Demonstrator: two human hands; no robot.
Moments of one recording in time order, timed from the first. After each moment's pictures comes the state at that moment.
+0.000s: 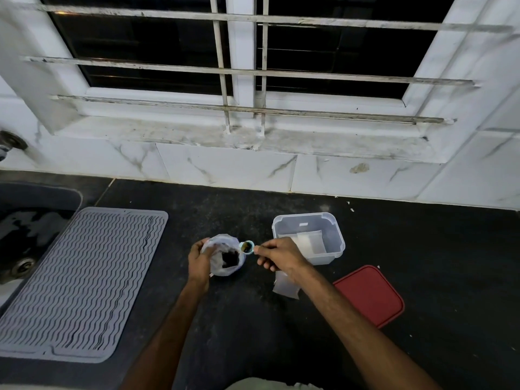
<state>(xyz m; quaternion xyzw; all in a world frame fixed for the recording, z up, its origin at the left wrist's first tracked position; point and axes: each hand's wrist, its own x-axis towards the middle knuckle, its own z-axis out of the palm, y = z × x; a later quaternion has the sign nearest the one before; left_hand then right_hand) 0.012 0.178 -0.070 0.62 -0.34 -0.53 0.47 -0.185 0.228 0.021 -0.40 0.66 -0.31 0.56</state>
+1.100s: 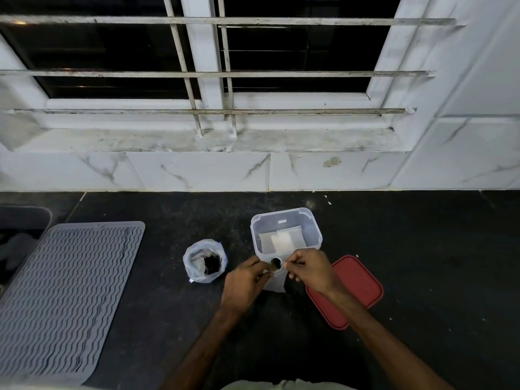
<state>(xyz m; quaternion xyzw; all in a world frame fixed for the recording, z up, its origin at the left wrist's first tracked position) -0.088 0.249 -0.049 0.44 -0.84 -0.22 0.22 -0.280 0.292 -0.006 -0.52 0.71 -0.30 0.38</state>
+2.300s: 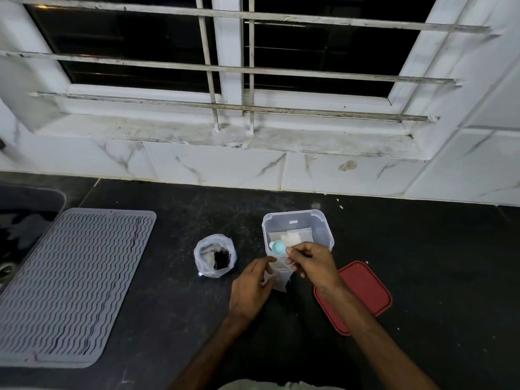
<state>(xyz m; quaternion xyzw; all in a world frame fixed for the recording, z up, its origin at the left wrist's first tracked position) -0.077 0.265 -0.059 0.50 -0.78 -0.30 0.23 -0.250 0.278 0.009 -0.37 0.68 -0.44 0.45</state>
